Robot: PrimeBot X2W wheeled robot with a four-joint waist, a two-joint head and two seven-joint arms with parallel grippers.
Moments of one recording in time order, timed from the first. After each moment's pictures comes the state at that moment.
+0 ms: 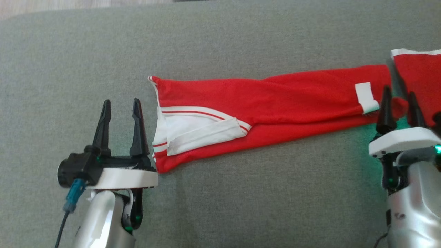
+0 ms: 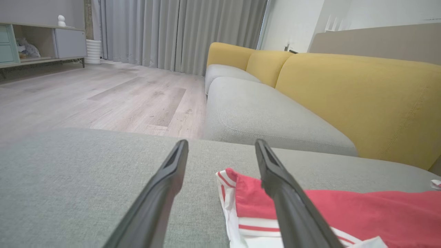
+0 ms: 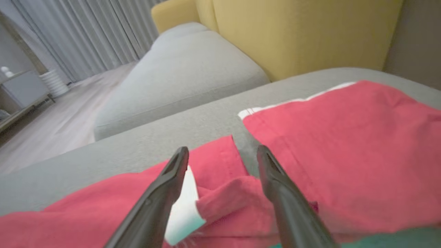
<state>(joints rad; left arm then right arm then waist) -0.24 0.05 -0.16 0.22 -0.29 0.00 -0.26 -0.39 -0.06 -0.22 0.53 0.22 0.13 -0.15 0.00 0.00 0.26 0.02</state>
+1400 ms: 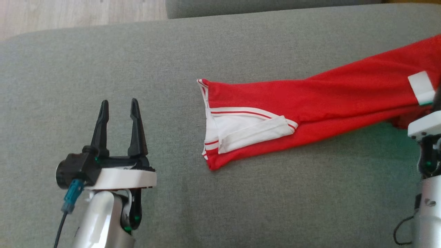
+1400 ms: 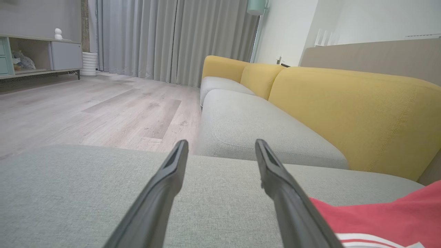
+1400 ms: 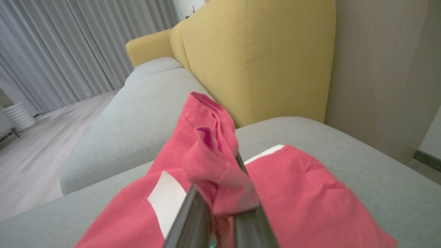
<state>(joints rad) -0.24 0.05 -0.15 0.23 -0.29 -0.01 -0.26 -0.45 -0.09 -0.40 0.45 0.16 0.13 -0.02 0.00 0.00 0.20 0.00</state>
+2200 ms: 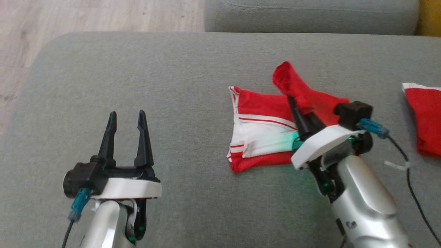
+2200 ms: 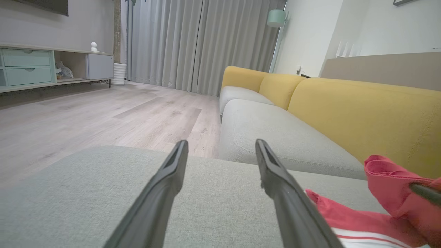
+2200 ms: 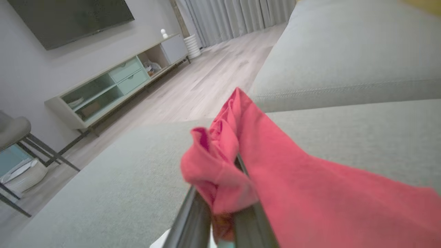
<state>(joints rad) -0.19 0.05 -0.17 0.23 -0.29 -0.01 -0.26 -0.41 -0.06 0.29 0.48 0.43 0.13 -0.01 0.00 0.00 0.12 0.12</state>
